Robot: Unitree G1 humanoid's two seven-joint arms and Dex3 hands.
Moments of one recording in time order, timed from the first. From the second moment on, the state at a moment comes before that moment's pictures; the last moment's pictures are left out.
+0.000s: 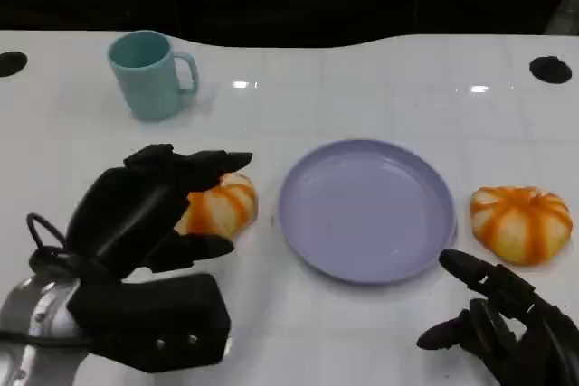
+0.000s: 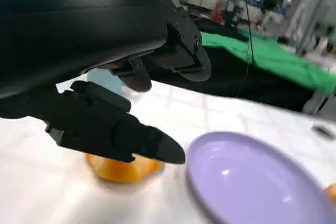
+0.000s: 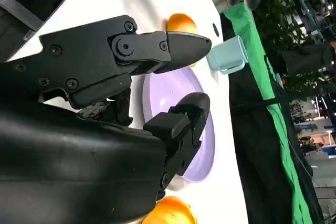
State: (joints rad) left arm -0.15 0.35 -0.17 -0.04 0.68 -0.18 -0.09; right arm 0.21 0.04 -0.07 0.14 0.35 -0.15 0.42
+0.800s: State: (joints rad) left arm -0.45 0.30 -0.42 0.33 0.89 0.09 -0.22; right arm 0.22 0.04 -0.07 0.13 0.34 -0.15 0.43
